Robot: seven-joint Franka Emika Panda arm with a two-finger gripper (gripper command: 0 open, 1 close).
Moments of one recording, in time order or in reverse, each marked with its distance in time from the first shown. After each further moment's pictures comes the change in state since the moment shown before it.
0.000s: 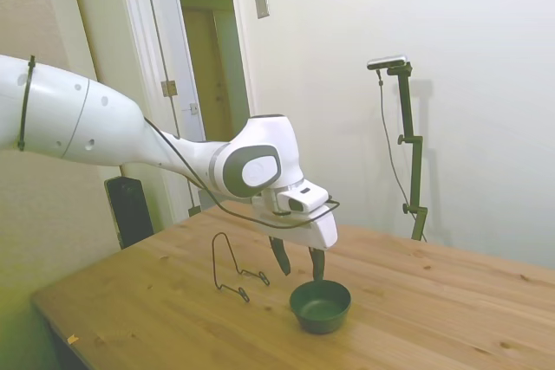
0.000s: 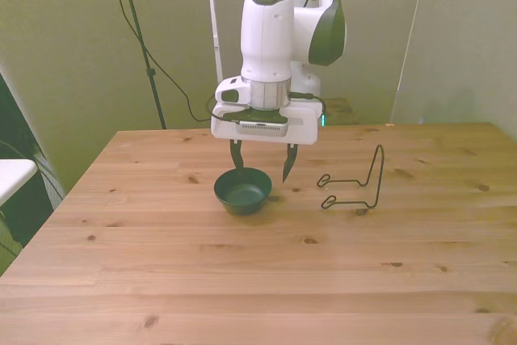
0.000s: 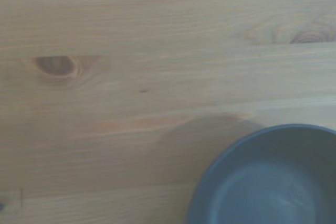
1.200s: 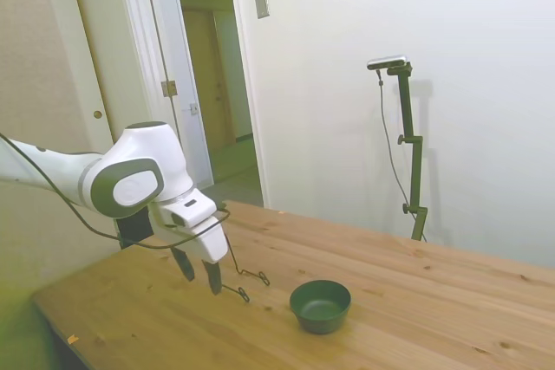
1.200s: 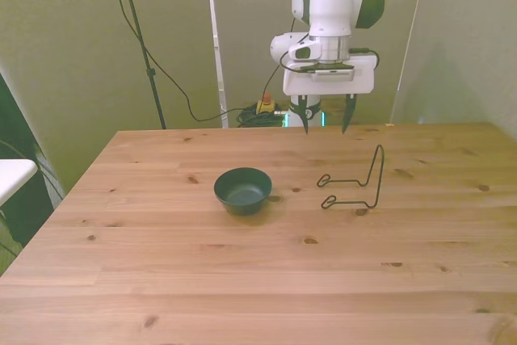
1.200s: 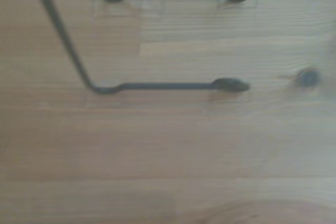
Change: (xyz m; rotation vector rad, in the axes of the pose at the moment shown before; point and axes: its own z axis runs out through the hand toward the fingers) arm -0.171 0.042 -0.054 0.107 0.029 -0.033
